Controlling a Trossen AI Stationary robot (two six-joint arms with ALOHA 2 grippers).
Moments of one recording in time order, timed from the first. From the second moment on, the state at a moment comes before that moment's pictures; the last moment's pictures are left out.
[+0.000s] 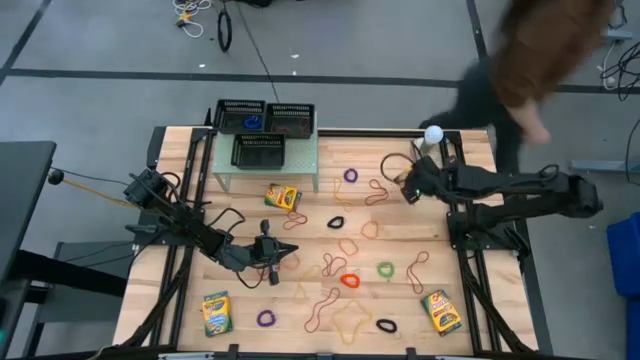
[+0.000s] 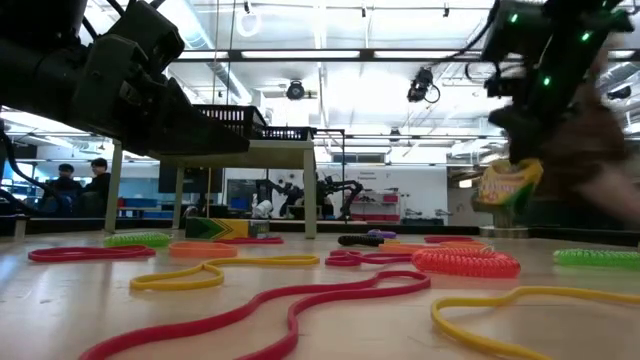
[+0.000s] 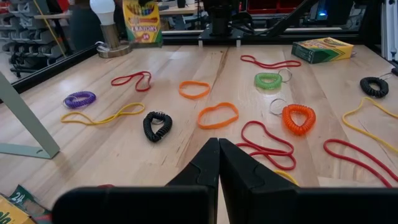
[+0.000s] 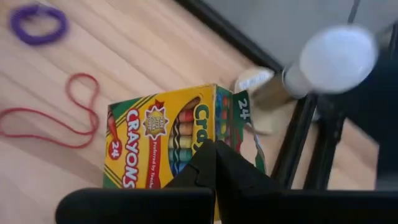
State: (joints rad) left arm -0.55 1.75 0.40 1.07 -0.81 -0.13; right arm -0.16 1.01 0.71 -0.96 0.70 0.62
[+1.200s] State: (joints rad) left arm -0.55 1.75 0.40 1.07 -0.81 -0.13; right arm 0.40 1.97 1.20 -1.10 1.18 0.55
